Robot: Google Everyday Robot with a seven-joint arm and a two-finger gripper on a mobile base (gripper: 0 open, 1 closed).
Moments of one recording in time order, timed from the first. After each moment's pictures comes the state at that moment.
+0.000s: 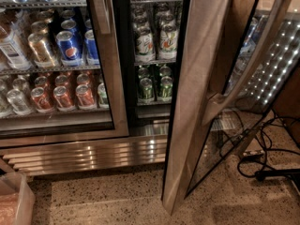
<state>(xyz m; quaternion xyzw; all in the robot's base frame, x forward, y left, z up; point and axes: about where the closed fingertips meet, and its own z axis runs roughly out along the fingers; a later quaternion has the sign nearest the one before) 0.341 0.036 1.318 -0.55 0.59 0.24 0.54</state>
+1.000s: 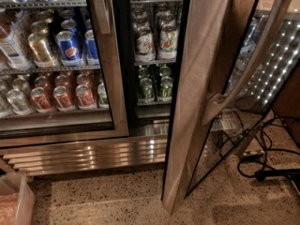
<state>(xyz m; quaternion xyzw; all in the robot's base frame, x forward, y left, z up) 0.341 0.036 1.318 -0.55 0.59 0.24 0.54</state>
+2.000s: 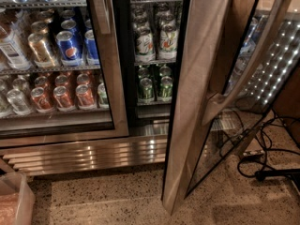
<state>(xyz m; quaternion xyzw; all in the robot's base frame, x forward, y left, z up) 0.341 0.036 1.318 -0.55 0.59 0.24 0.54</state>
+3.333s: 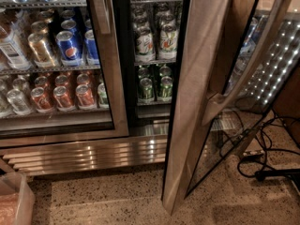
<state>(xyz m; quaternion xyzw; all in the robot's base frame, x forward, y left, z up) 0.341 0.036 1.318 -0.55 0.59 0.24 0.54</state>
